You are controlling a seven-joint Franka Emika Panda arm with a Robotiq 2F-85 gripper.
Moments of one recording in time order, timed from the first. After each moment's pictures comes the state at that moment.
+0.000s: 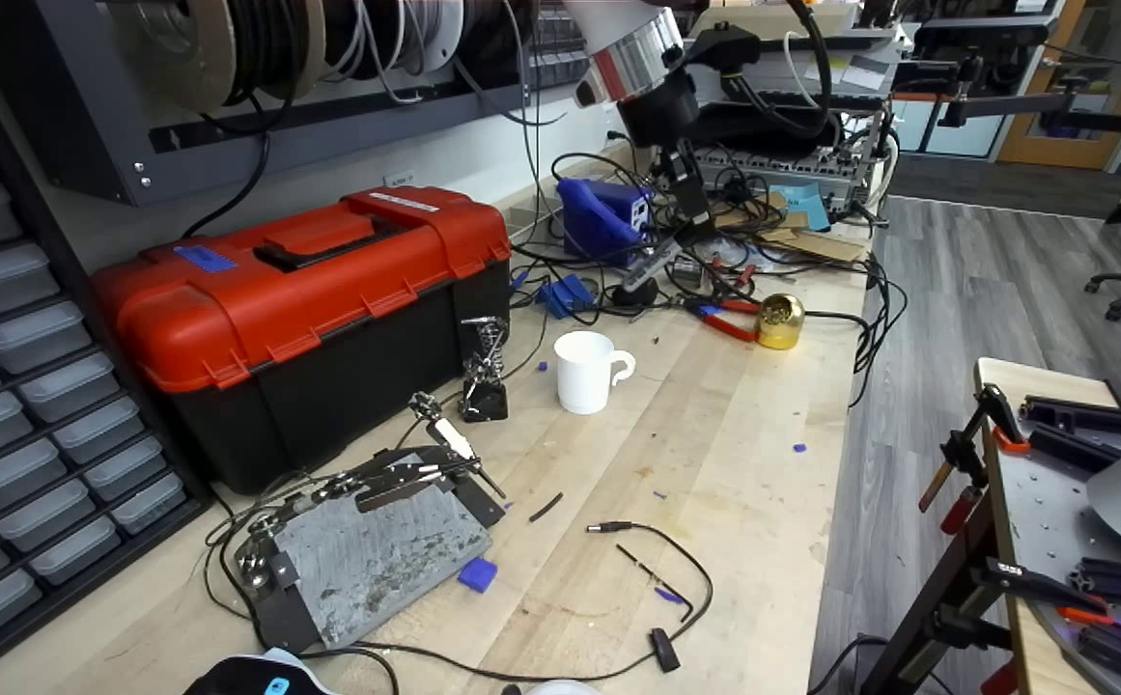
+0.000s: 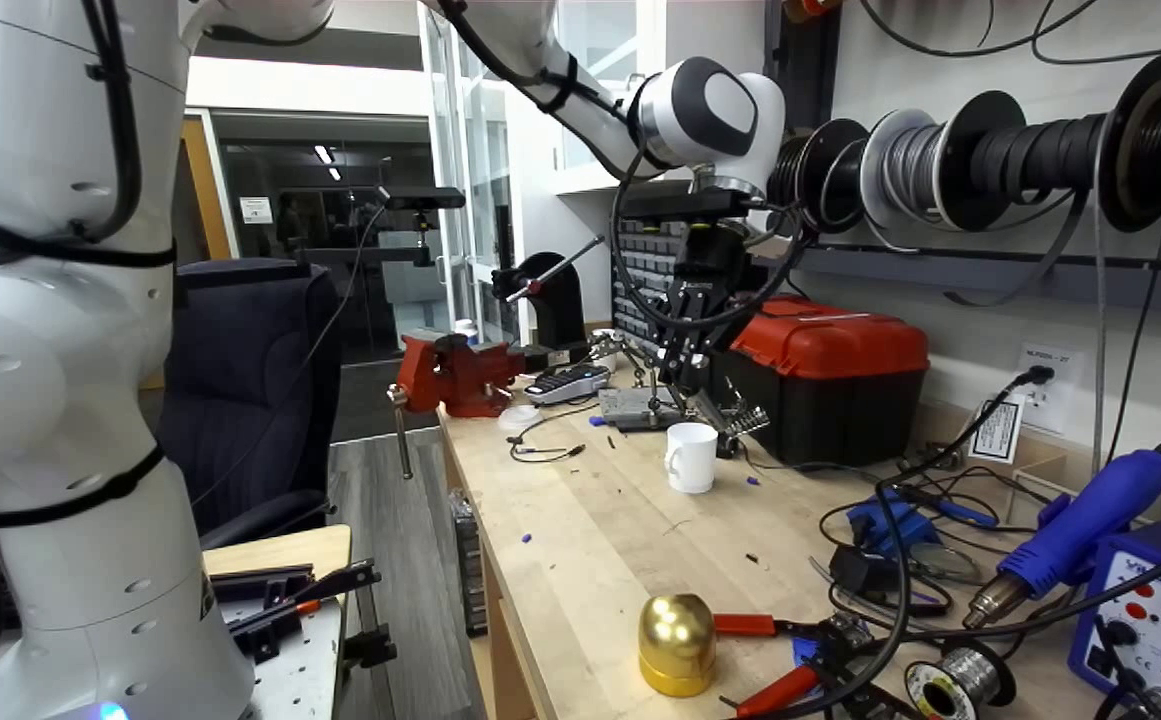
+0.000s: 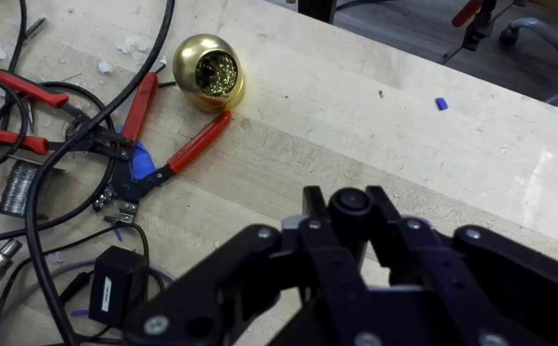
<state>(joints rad) 0.05 0.29 0.06 -1.72 -0.19 1.58 -0.22</state>
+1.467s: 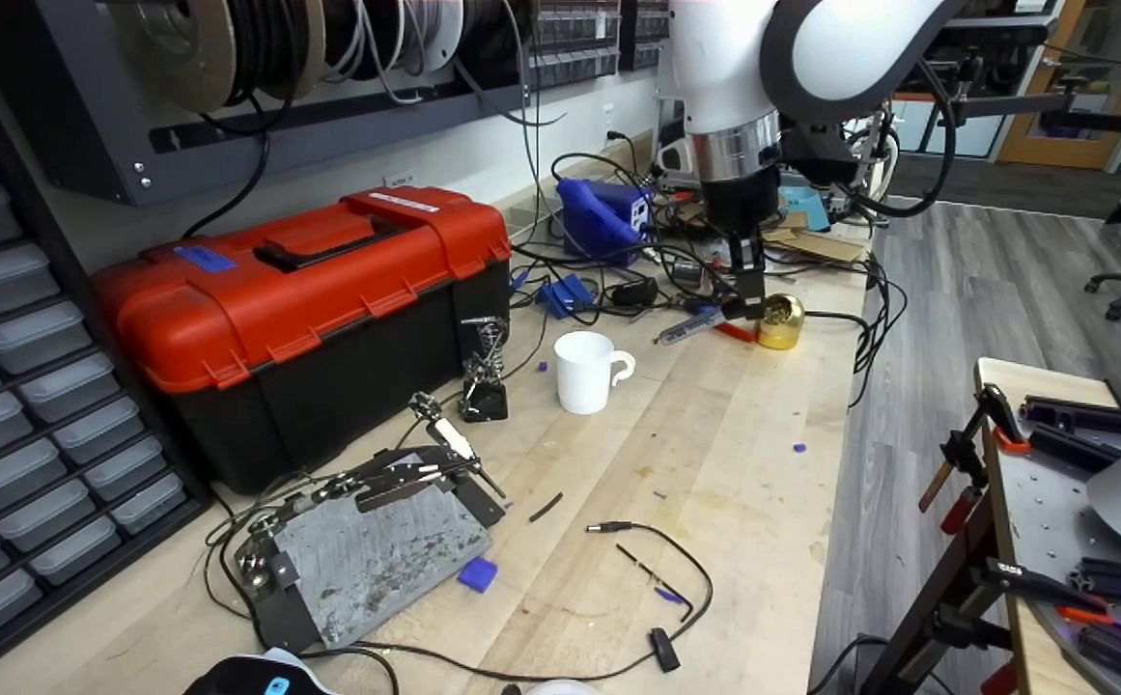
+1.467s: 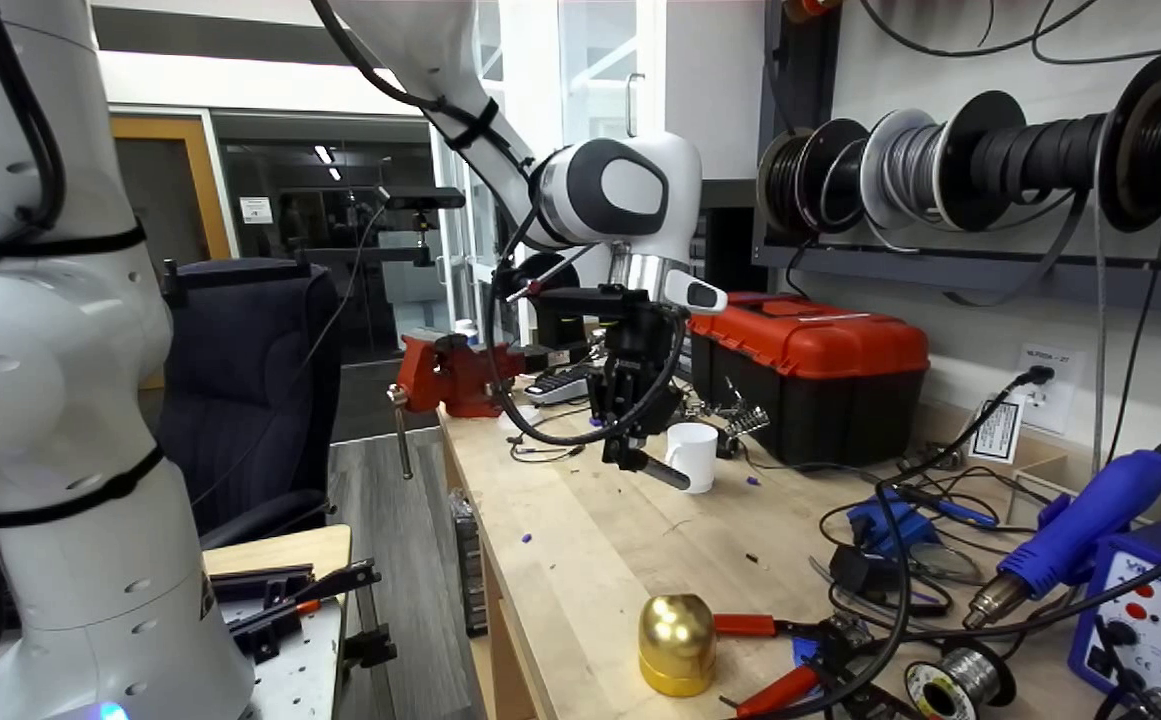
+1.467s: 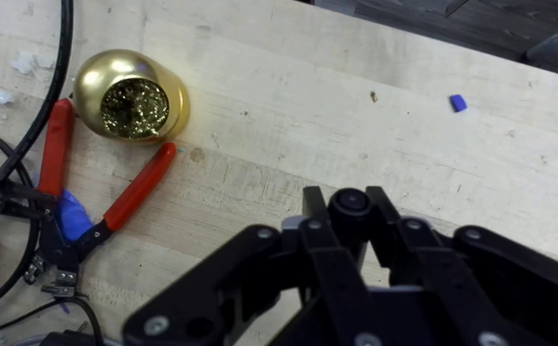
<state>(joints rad) 0.05 0.05 0.04 -2.28 -0.16 2.08 -0.10</state>
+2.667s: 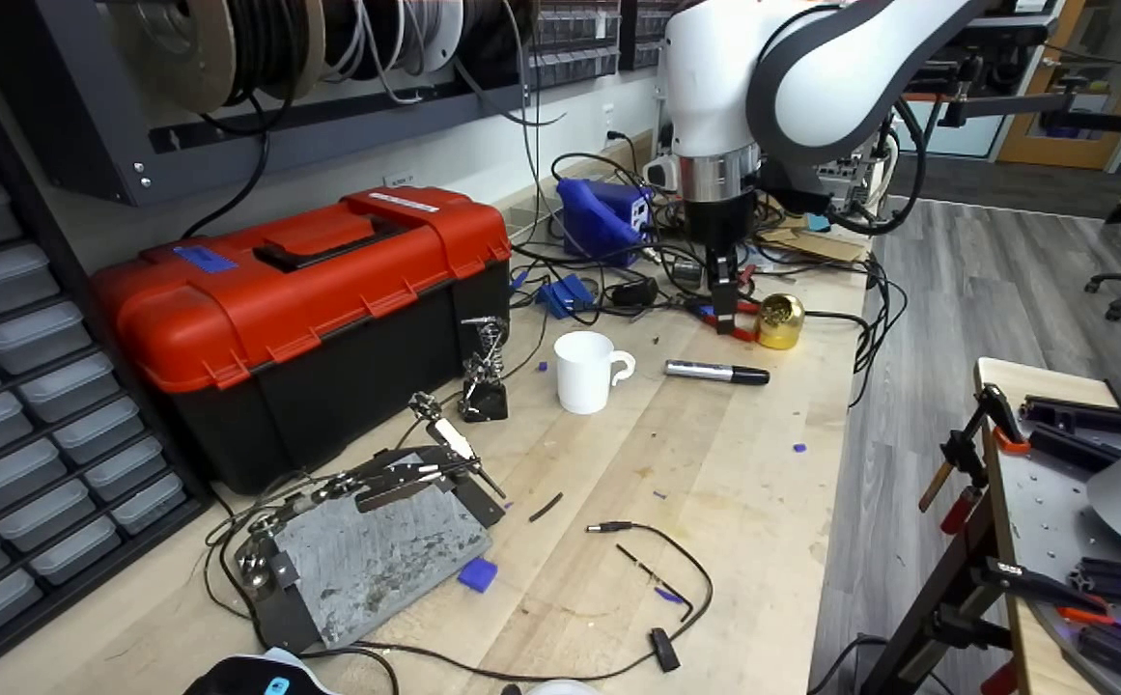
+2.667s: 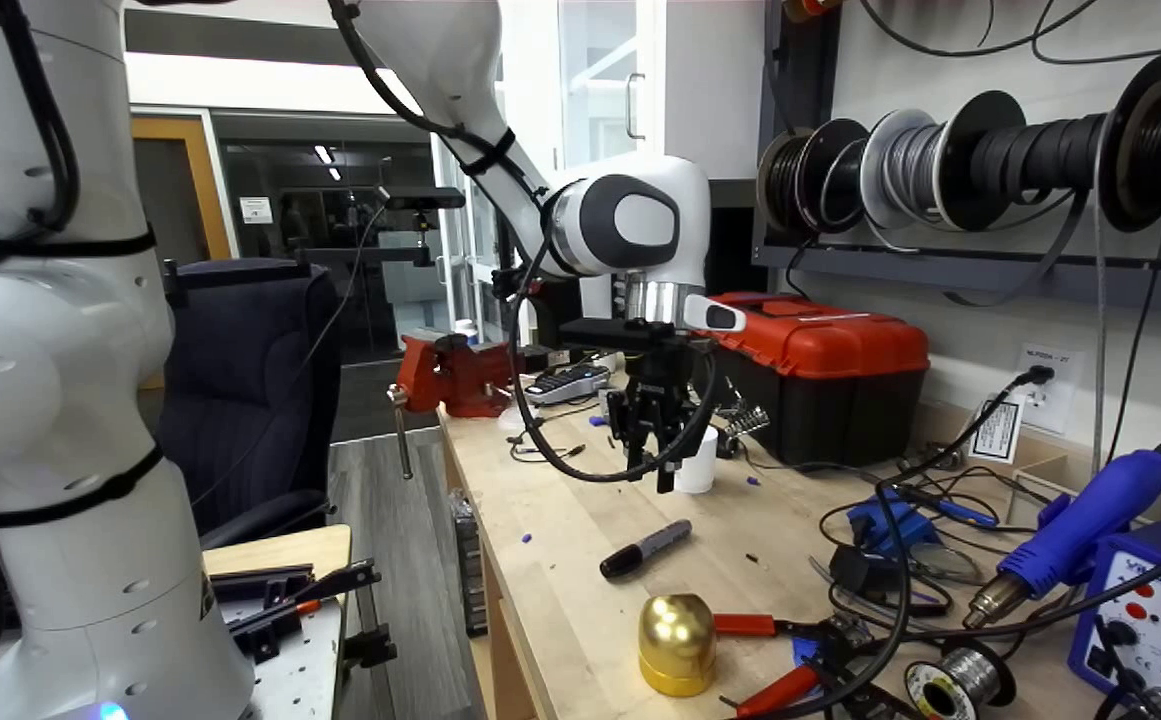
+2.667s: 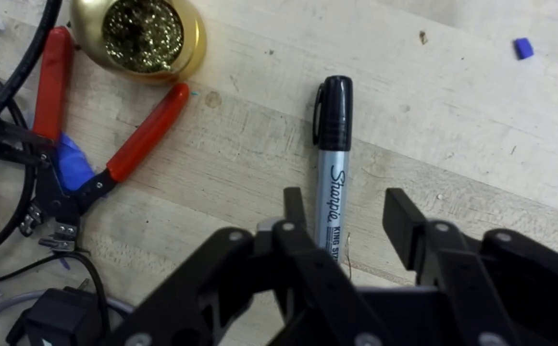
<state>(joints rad) 0.03 0.12 0.03 -2.28 -0.19 2.25 -0.14</state>
